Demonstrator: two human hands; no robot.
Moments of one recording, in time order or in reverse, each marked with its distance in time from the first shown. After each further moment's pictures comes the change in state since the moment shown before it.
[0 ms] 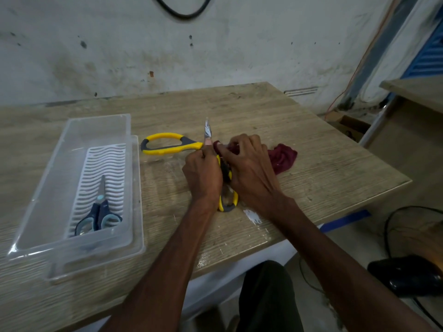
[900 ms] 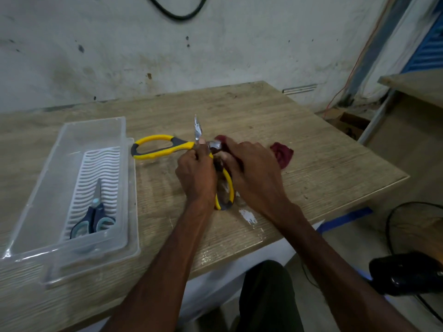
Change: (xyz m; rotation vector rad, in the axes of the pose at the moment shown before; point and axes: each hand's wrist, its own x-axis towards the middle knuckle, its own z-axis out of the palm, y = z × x) left_hand 0.003 -0.005 0.003 0.032 0.070 0.043; right_hand -0.009 -0.001 -0.019 0.246 0.009 0.196
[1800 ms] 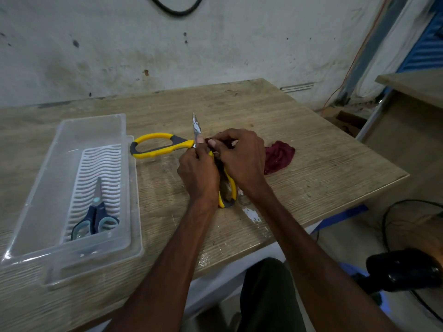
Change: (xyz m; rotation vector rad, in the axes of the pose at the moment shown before) left_hand -0.002 0.001 -0.001 -0.078 0.010 0.018; right_hand 0.035 -0.017 0.026 0.346 0.134 0.338
